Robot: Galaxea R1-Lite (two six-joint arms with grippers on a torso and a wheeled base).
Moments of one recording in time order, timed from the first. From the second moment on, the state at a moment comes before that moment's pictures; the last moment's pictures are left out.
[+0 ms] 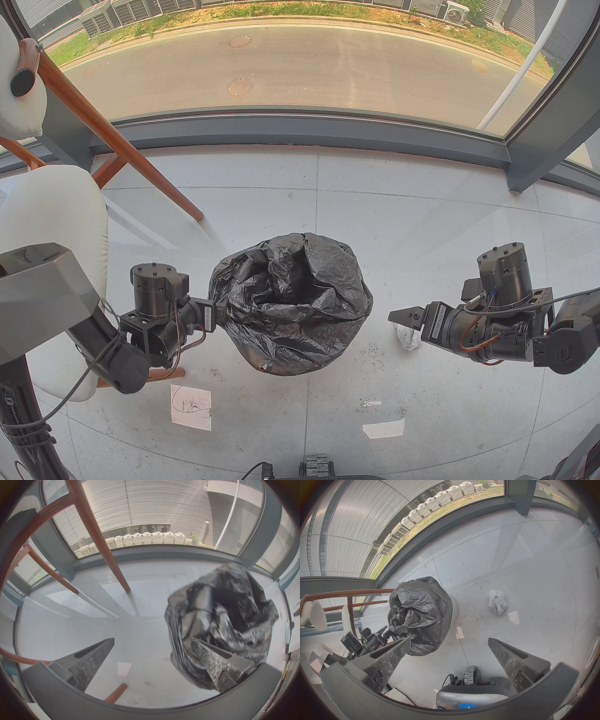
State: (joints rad) left arm -0.36 2.09 -0.64 -1.05 0.28 -0.01; right arm 0.57 1.71 -0.71 -0.34 -0.07 0.76
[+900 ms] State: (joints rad) left arm -0.54 1.97 -0.49 -1.07 0.25 -0.01; right arm 0.57 1.71 -0.71 -0.34 -0.07 0.76
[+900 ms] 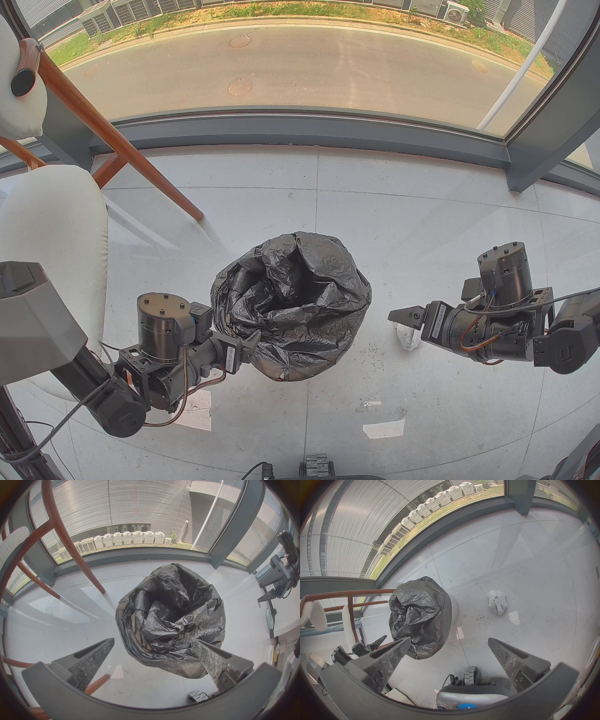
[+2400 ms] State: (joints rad) left arm -0.53 2.08 -0.18 -1.38 0.25 -0.11; right arm 0.55 1.67 -0.65 -0.34 -0.07 0.76
